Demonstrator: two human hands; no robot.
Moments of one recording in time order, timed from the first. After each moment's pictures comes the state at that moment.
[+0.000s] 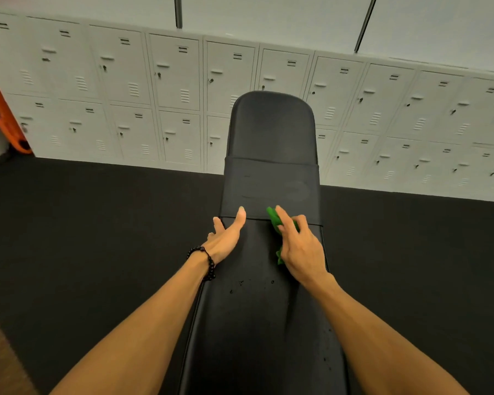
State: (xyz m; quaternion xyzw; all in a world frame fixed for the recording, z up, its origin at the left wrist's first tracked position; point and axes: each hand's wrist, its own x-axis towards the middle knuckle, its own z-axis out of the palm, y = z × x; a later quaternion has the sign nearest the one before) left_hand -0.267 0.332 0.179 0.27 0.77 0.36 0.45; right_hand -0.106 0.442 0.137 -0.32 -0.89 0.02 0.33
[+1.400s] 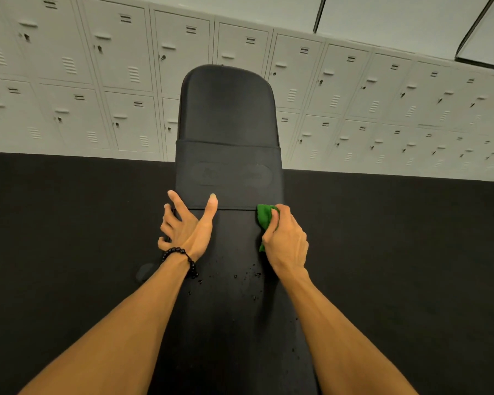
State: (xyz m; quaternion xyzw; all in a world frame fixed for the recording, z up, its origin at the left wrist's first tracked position) left_hand -0.247 0.380 0.142 0.26 0.85 0.40 0.21; right_hand -0.089 0.458 0.121 -0.50 -0.77 0.09 0.39
